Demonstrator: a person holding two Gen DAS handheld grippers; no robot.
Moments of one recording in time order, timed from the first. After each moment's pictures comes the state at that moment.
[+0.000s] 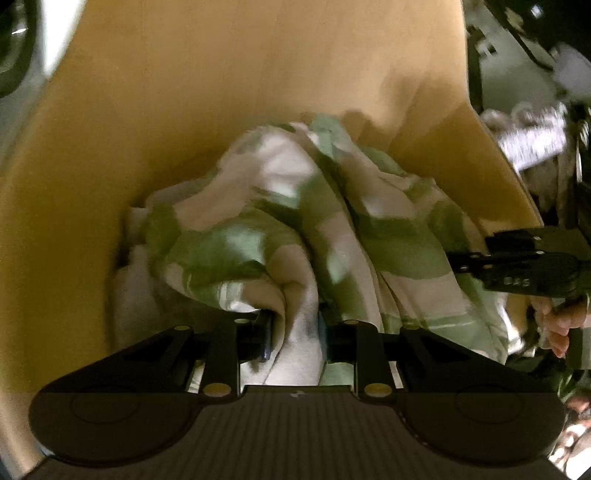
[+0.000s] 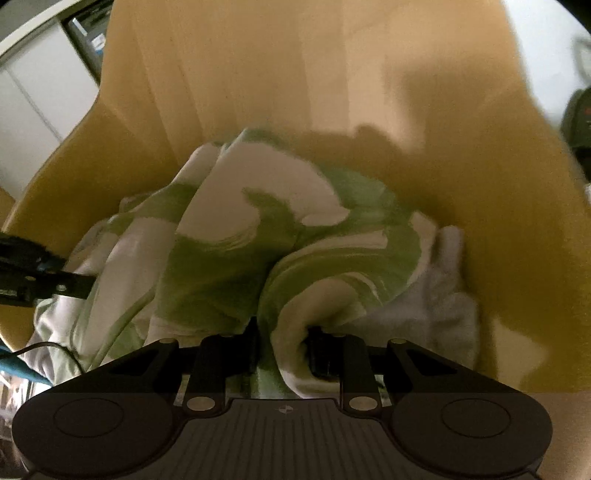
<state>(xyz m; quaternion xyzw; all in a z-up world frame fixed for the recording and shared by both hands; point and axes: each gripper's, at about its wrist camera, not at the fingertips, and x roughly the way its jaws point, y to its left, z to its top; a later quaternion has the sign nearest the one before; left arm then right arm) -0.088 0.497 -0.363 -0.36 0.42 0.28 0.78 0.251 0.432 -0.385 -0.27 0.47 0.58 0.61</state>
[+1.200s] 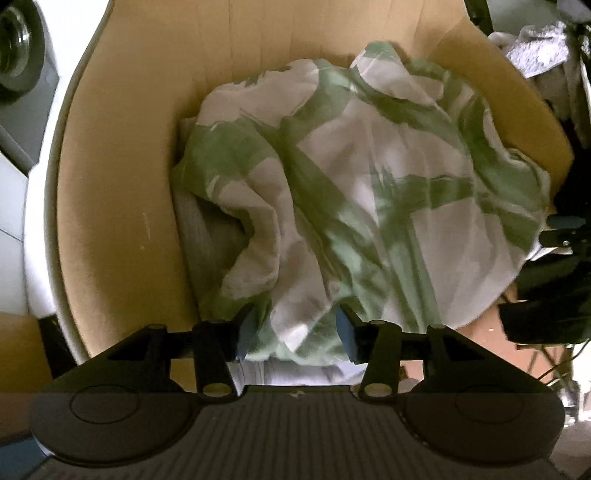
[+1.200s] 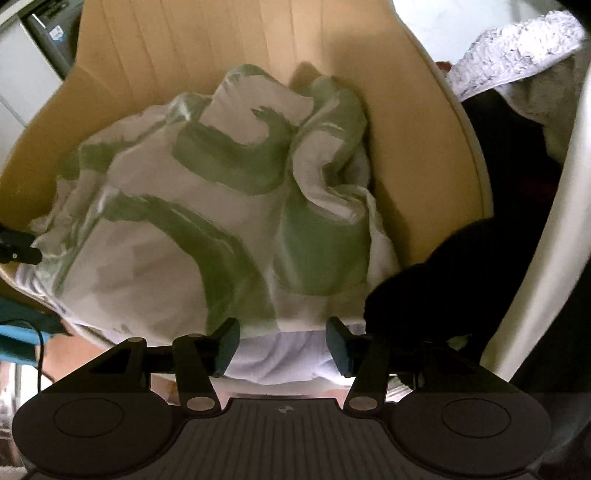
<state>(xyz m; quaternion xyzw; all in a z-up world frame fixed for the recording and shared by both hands) -0.114 0.436 -0.378 -0.29 0.53 0.27 0.75 0.226 0.301 -0.352 -0.29 0.50 0.50 0.64</state>
